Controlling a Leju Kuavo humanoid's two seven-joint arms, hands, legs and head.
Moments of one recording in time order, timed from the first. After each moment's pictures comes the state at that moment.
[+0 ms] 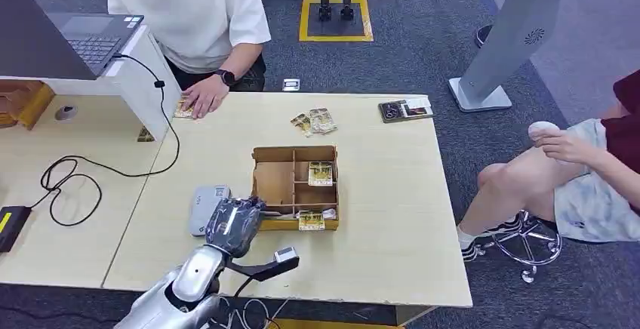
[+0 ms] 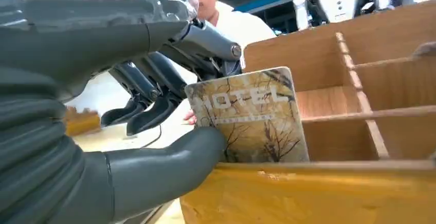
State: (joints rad) left arm -0.32 0.16 -0.65 -1.18 -1.26 0.33 0.22; right arm -0.05 0.09 1.52 0.00 -1.55 -0.30 -0.05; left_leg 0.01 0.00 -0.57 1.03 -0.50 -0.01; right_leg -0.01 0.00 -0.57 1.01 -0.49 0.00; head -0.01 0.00
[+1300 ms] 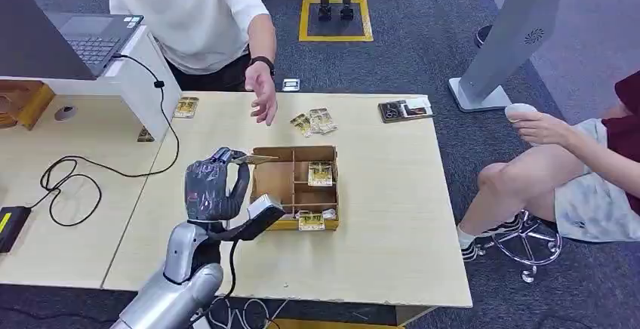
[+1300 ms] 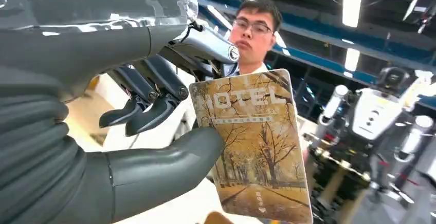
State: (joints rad) left arm -0.37 0.07 -0.50 -1.26 -0.99 0.66 0.07; right arm -0.05 0.10 1.51 0.00 -1.55 -0.34 -0.05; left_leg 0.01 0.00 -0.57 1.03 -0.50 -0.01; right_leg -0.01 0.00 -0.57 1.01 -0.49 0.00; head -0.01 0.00
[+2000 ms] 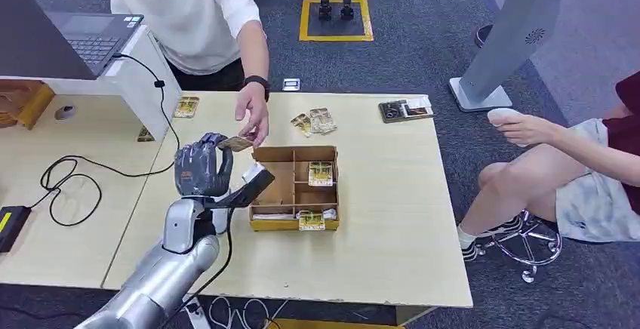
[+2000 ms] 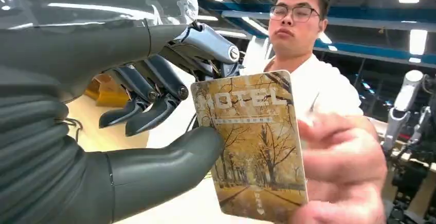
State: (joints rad) left arm -0.52 0.04 -0.43 -0.97 -1.06 0.67 0.17; right arm -0.05 0.10 1.52 -0.01 -1.55 -0.35 -0.04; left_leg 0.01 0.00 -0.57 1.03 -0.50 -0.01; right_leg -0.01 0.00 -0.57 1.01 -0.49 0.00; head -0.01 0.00
